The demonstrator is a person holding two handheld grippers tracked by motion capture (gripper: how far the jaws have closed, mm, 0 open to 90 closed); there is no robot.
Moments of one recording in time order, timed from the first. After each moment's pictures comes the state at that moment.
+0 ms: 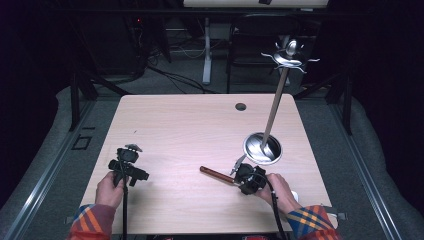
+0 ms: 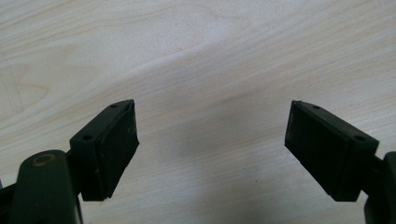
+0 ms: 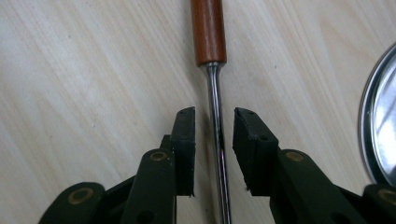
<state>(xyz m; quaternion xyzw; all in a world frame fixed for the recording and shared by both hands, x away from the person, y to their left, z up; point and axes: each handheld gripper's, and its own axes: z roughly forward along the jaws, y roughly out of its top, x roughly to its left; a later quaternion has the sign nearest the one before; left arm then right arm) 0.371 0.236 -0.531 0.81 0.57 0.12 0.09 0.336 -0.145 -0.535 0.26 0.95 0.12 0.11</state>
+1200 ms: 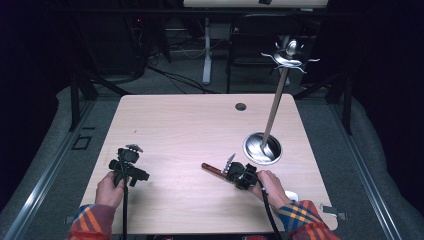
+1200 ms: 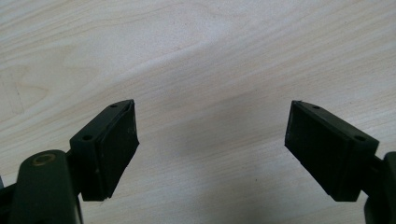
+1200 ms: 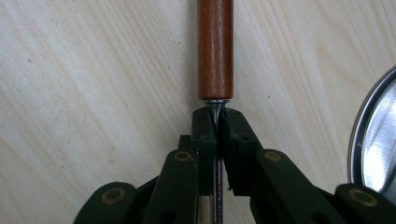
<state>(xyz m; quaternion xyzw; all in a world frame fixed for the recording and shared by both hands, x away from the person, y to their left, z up) 0.371 0.234 -0.530 0.81 0.56 0.12 0.09 0.348 -0.124 -0.547 0.24 0.96 0.09 0.14</state>
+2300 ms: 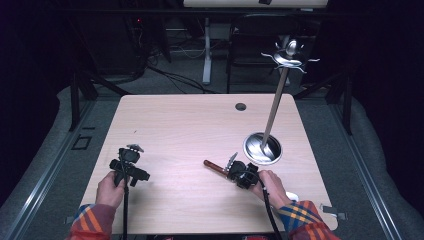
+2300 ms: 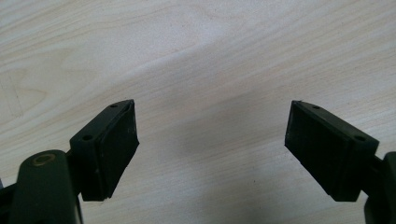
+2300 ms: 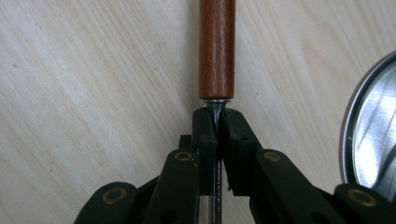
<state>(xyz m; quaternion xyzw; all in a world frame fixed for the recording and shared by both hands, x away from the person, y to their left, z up) 0.372 0.232 -0.531 0.81 0.56 0.12 0.09 0.350 -0.129 -0.546 0.26 0.95 0.10 0.15</state>
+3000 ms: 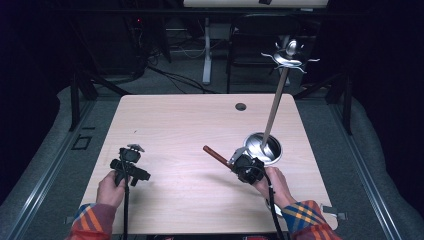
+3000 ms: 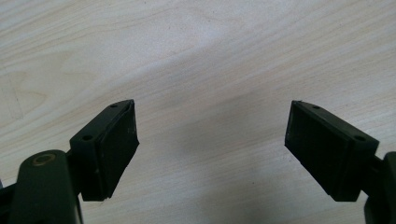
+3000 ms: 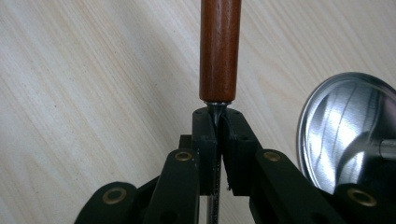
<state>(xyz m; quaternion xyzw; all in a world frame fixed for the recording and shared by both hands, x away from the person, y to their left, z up) 0.373 0.231 -0.530 0.82 0.56 0.13 0.09 0.343 -0.140 -0.509 0.28 0.93 0.17 0.17</state>
